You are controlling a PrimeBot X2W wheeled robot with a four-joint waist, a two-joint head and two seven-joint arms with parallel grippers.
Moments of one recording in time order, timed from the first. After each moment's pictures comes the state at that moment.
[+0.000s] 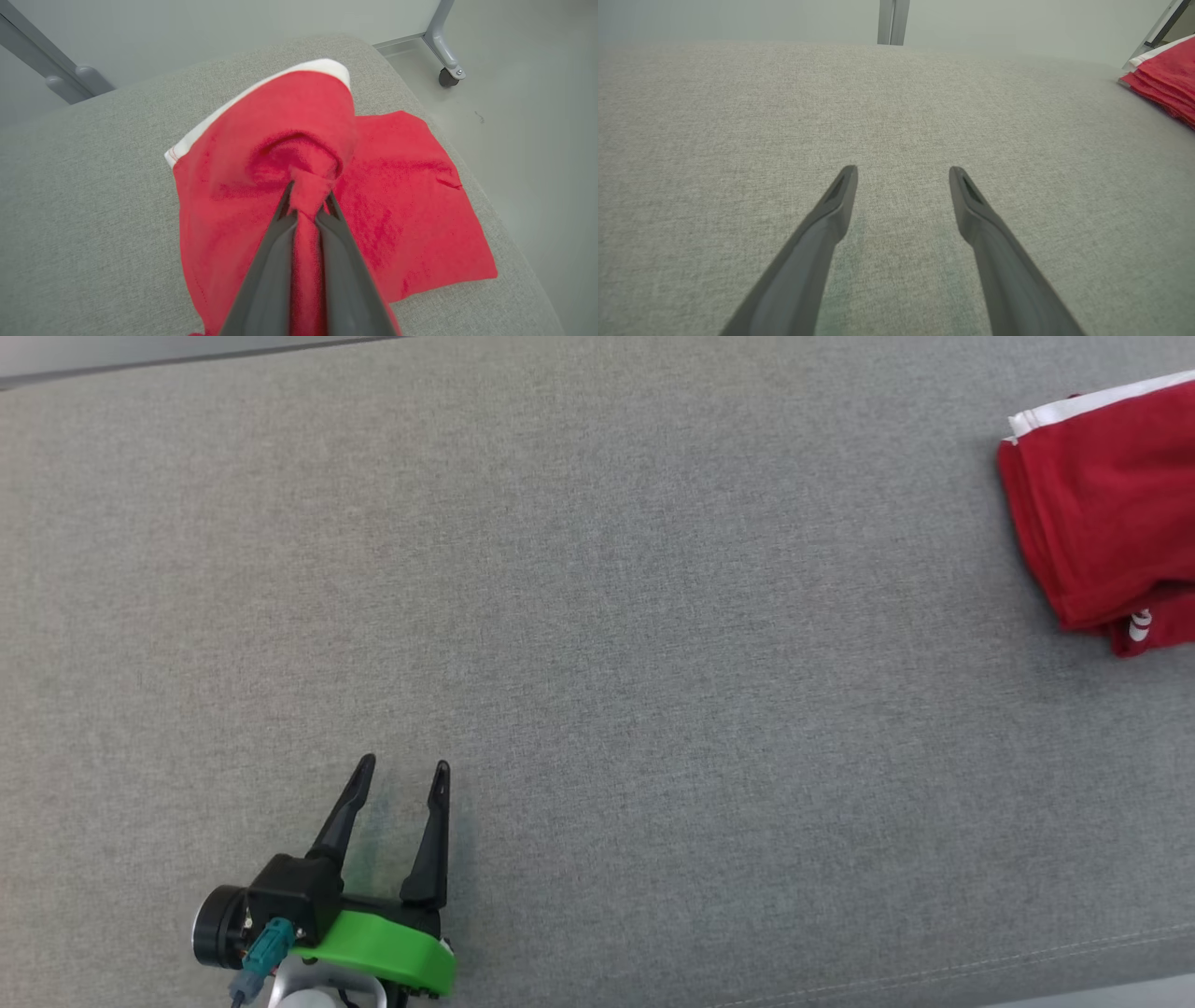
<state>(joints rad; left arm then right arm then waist) -0.06 0.05 -0.18 0.20 -0.19 -0.12 -0.26 -0.81 -0.43 -0.26 0.66 0.27 0.13 0.51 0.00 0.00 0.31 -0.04</state>
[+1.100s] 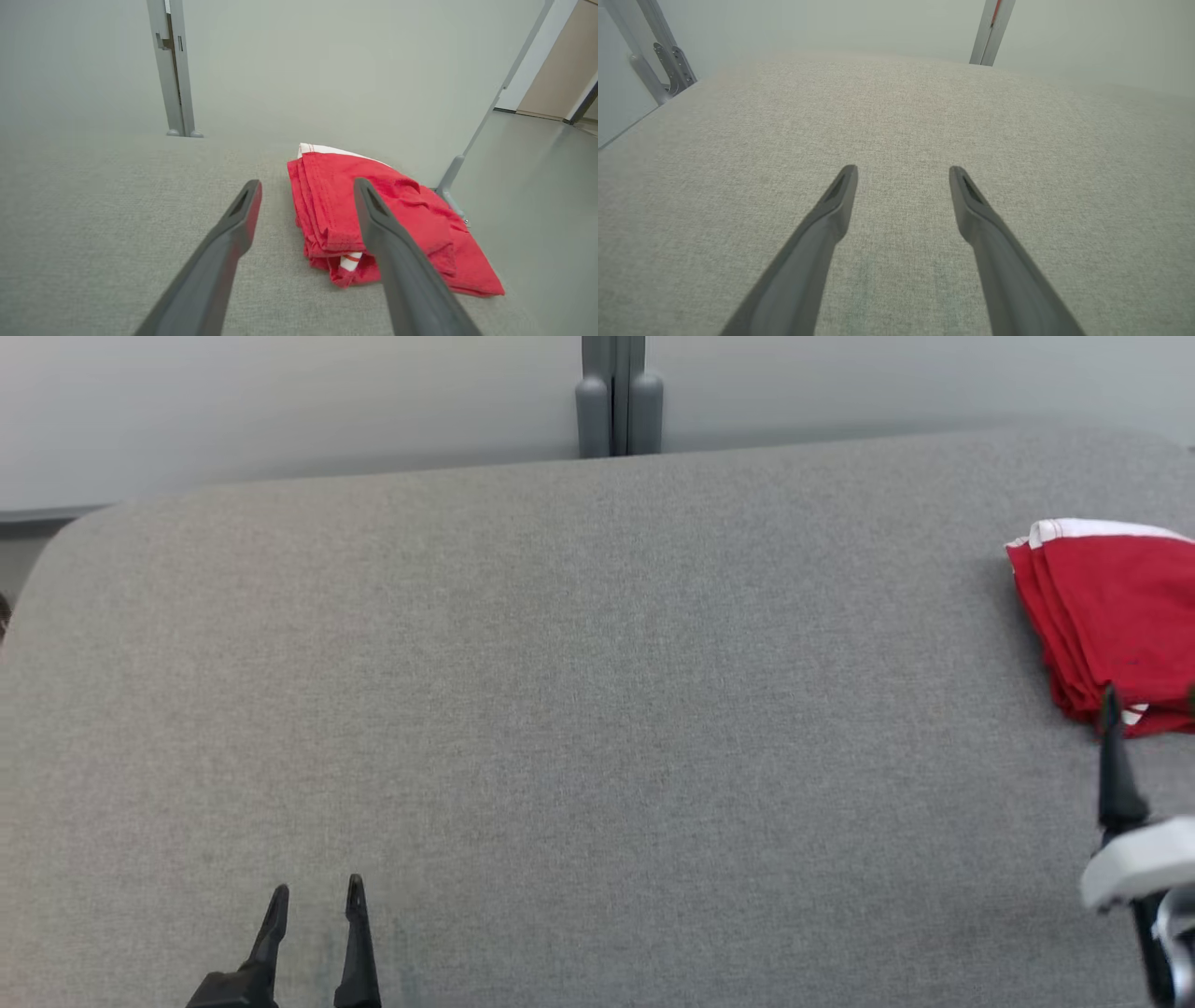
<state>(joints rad) 0.12 0.05 -0.07 0.20 -0.23 -0.02 -0.26 -0.12 -0.26 -0.24 0.22 0.08 0.13 -0.19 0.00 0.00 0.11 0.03</state>
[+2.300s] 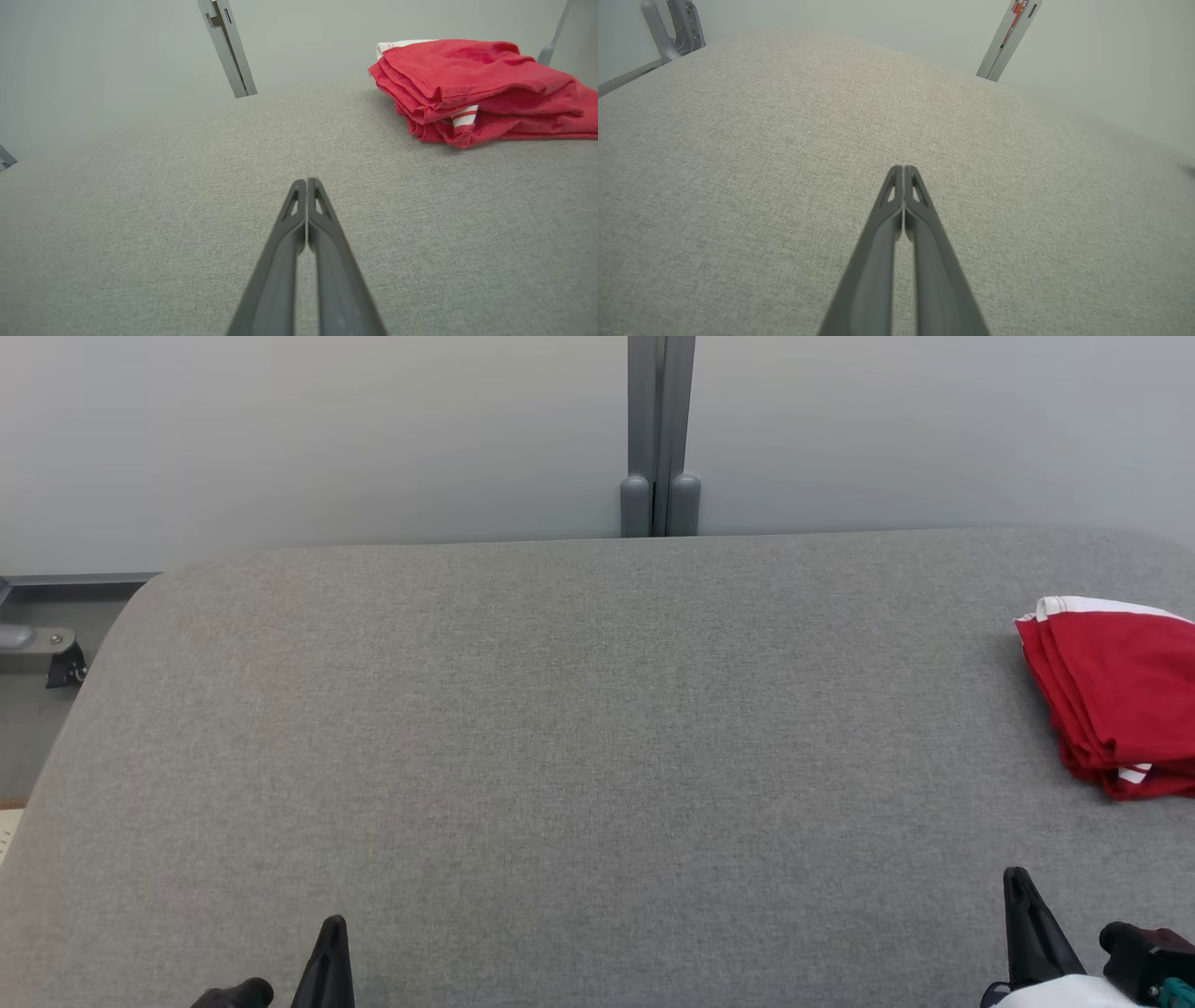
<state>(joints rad) 0.14 0.05 -0.08 0.29 -0.38 -0.05 -0.22 0.16 -0.04 -0.13 0.21 0.23 0.13 -0.21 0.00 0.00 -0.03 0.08</state>
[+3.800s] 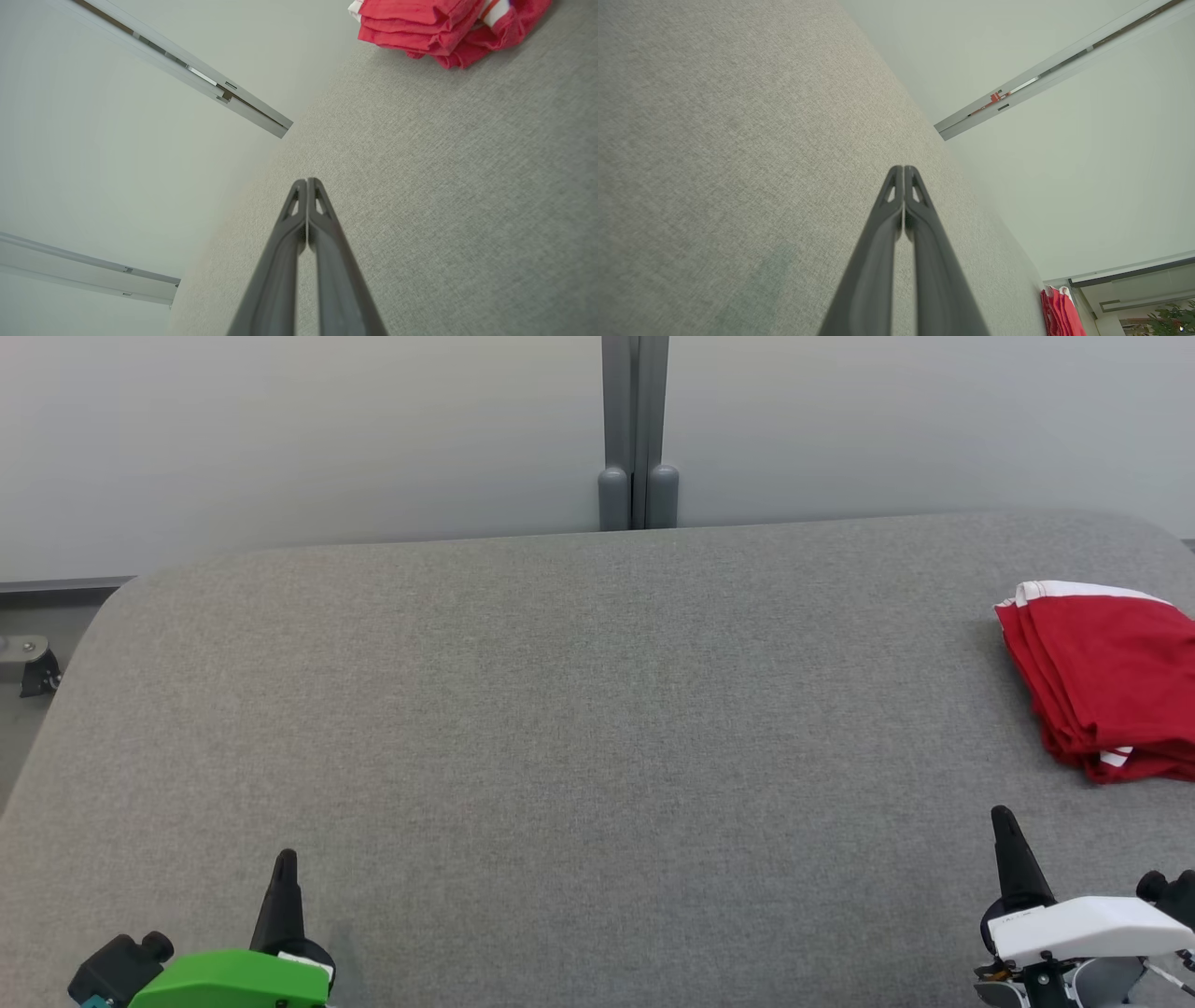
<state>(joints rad) 0.02 0.05 0.02 0.27 -1.01 -0.09 -0.05 0.03 -0.04 -0.12 0.22 0.94 0.13 -0.05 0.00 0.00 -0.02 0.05</state>
